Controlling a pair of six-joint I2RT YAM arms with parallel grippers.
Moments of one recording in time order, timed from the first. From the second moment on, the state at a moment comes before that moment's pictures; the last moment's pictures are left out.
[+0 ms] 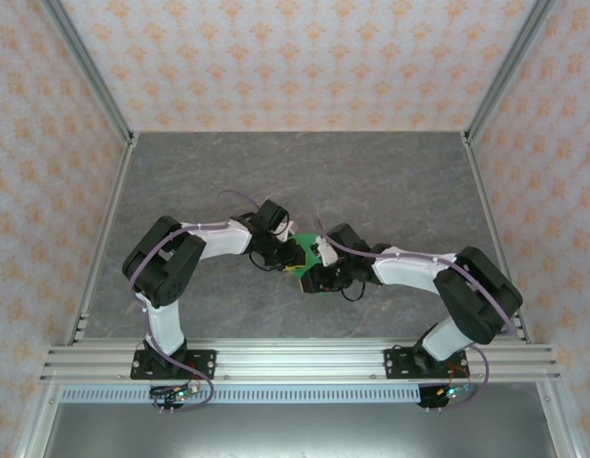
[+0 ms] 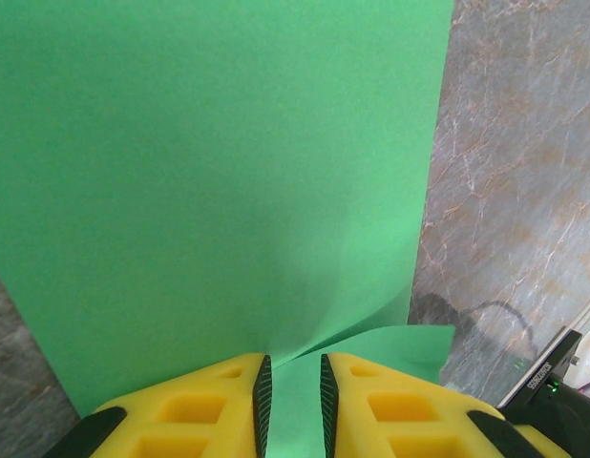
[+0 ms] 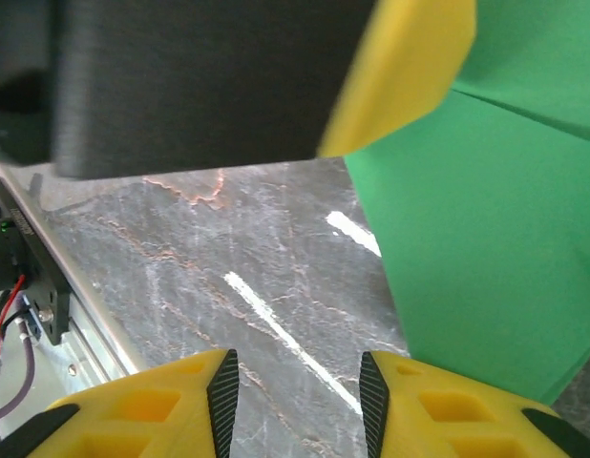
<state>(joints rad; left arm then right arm) -0.56 1.86 1.01 -0.28 0.56 -0.72 0.71 1.54 0.69 -0.19 -0.57 0.54</state>
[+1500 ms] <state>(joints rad) -0.57 1.69 1.00 -0.30 0.53 -0.72 0.71 1.60 0.73 -0.31 -0.45 0.51</state>
